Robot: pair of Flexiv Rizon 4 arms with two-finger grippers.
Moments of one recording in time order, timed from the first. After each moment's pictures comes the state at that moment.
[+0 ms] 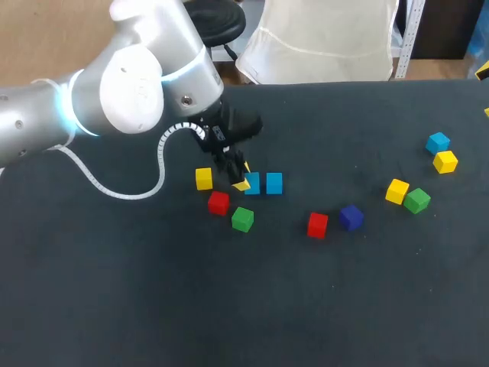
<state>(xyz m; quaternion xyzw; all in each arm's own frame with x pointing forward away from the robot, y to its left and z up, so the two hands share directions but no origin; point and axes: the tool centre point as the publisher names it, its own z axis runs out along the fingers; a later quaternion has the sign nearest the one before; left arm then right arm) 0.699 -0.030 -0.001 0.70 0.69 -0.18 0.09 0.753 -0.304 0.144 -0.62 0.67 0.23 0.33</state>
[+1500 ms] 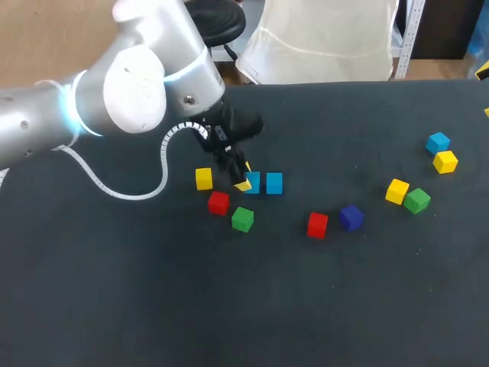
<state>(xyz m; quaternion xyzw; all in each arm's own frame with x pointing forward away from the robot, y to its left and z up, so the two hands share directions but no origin) 0.703 -0.033 -0.006 0.69 0.70 -0.18 0.09 0.753 -0.304 0.144 -0.62 0.67 0.23 0.33</state>
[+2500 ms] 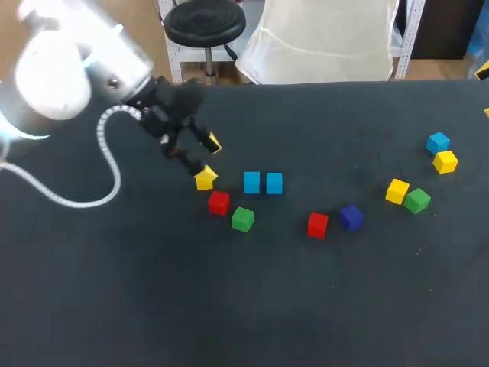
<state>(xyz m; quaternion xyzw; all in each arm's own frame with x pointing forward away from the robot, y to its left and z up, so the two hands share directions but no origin) 0.692 0.030 0.054 0.65 0.68 -0.31 0.17 0.753 -0.304 0.144 -0.62 0.67 0.23 0.33</state>
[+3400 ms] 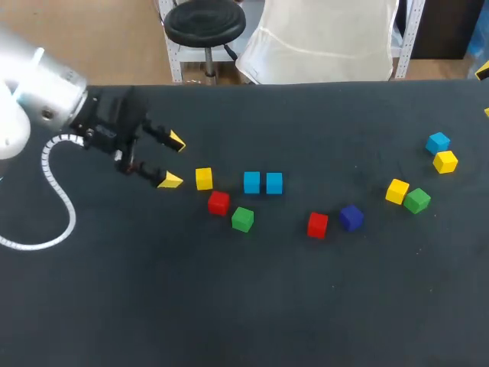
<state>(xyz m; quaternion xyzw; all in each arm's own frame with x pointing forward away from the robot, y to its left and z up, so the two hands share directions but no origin) 0.671 0.084 0.075 0.62 0.67 -0.29 0.28 0.753 -0.304 0.144 -0.62 0.67 0.23 0.33</state>
